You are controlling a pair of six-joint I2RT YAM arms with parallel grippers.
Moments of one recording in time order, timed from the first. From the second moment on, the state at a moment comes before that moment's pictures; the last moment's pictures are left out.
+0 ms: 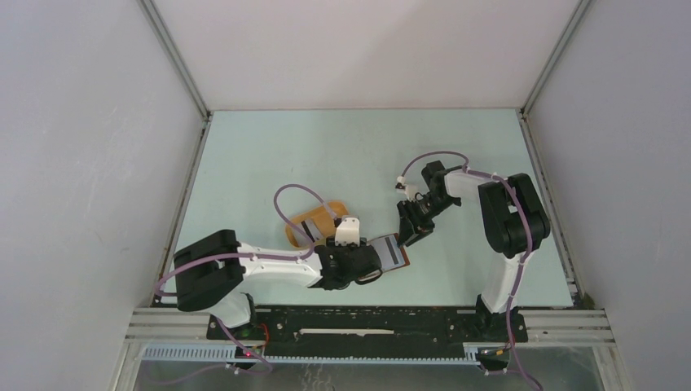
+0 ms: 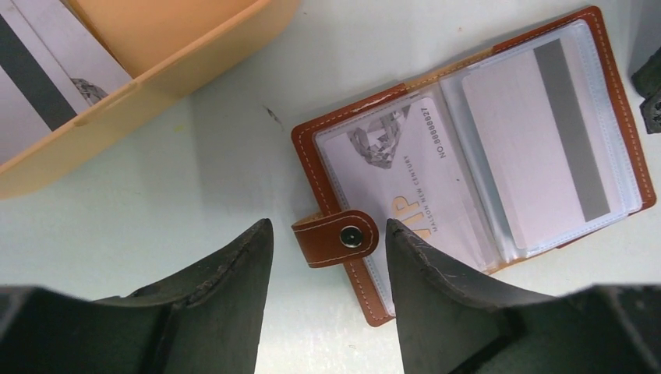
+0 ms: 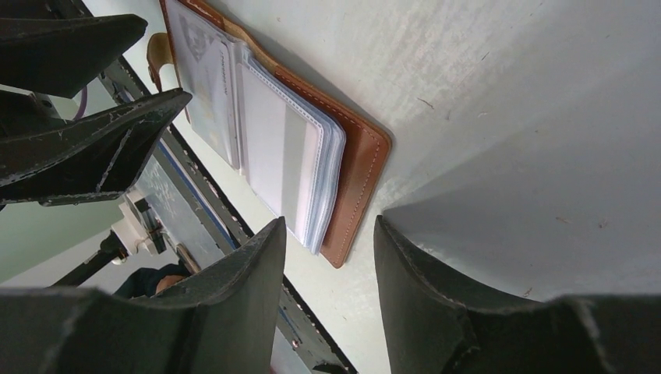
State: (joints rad) left arm -1.25 1.56 0.78 -0.35 -0.66 -1.05; right arm 0.30 1.91 1.10 -0.77 -0.79 -0.18
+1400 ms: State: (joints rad) left arm -1.25 1.55 0.77 -0.35 -0.70 -0.99; right arm 0.30 1.94 1.12 -0.78 -0.84 -0.17
